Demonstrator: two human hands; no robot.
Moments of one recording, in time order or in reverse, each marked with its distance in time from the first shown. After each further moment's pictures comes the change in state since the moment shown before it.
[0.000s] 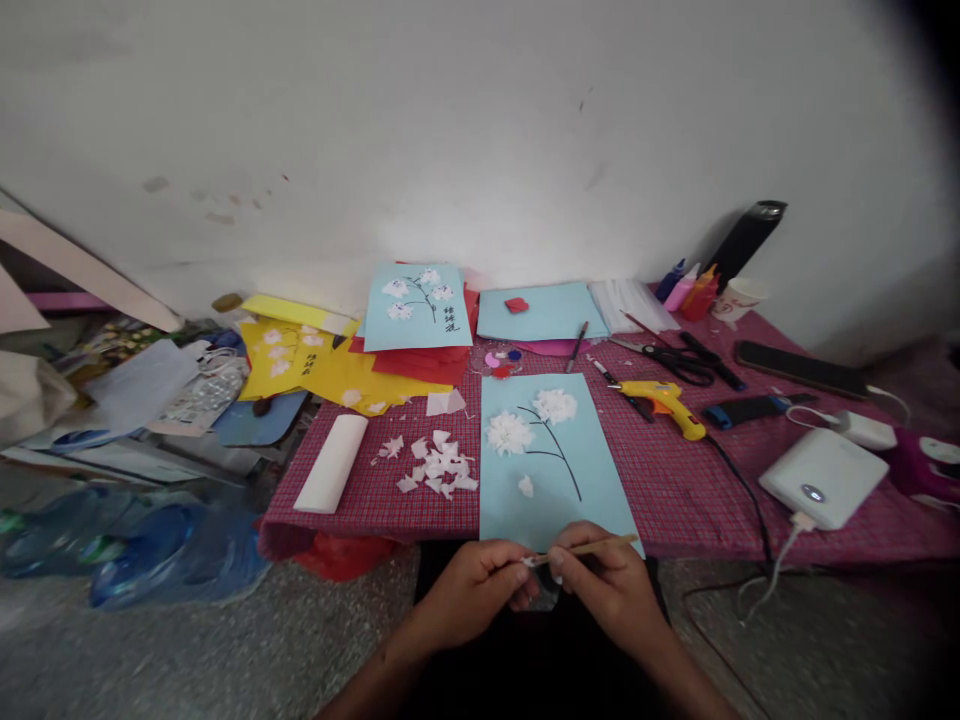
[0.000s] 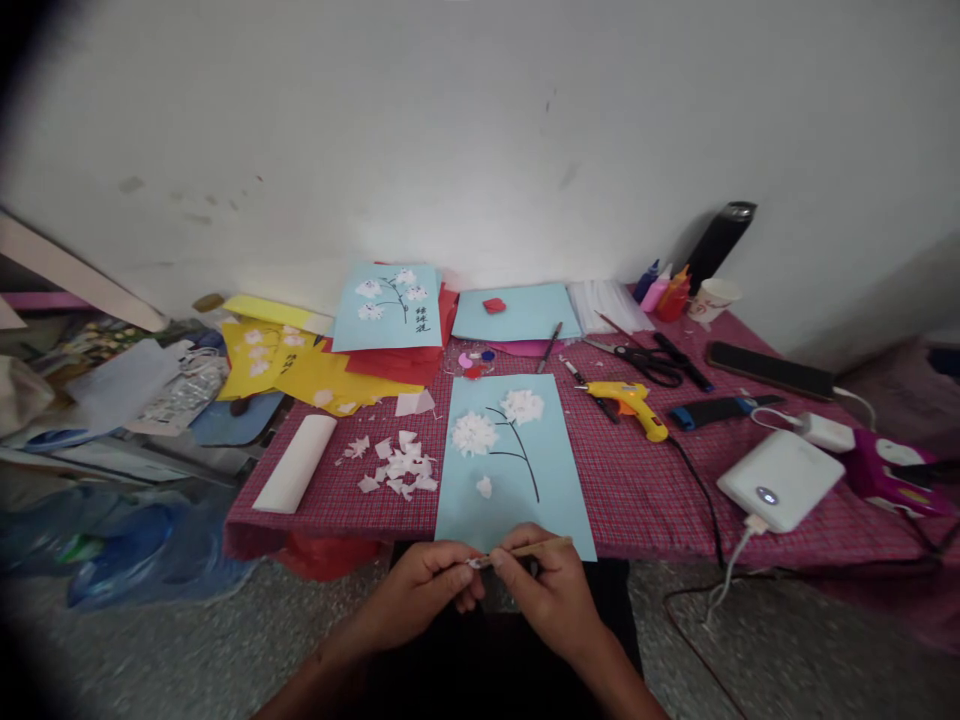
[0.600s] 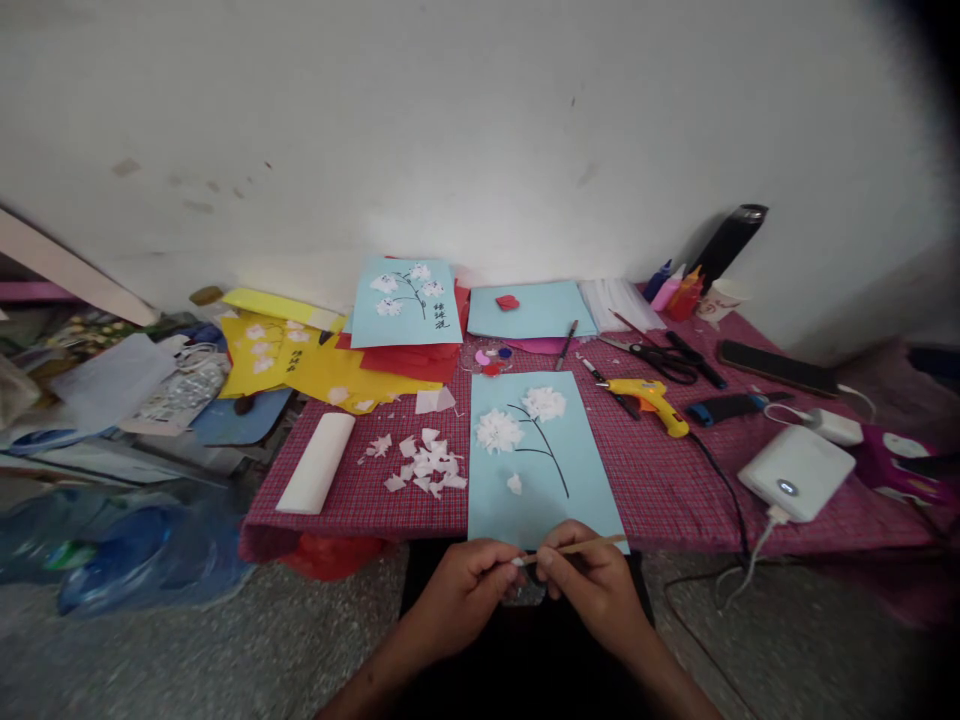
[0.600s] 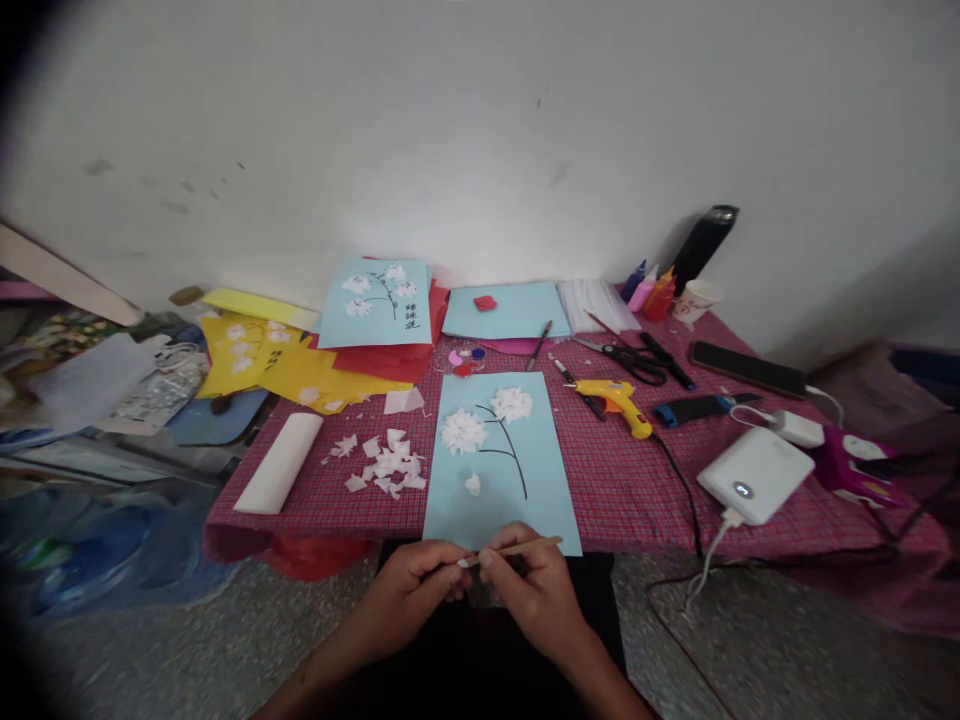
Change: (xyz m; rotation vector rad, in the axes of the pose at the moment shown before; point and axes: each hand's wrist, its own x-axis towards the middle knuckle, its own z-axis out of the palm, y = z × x) left_hand -0.003 0.000 0.006 0.218 0.108 0.080; right_hand -0.006 0.002 0.005 0.212 -0.021 0.197
